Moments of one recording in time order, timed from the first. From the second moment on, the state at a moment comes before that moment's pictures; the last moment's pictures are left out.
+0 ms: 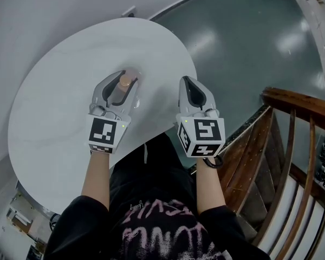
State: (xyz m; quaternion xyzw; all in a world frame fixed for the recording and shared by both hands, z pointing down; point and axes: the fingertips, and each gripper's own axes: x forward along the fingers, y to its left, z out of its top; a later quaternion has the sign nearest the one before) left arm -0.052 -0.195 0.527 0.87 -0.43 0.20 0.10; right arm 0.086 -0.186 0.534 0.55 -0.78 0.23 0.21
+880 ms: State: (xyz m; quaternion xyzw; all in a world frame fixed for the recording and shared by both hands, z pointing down) left arm -0.058 -0.196 0.510 0.87 -0.45 0.18 0.09; right arm 0.087 -0.187 0.524 0.54 -0.78 0.22 0.21
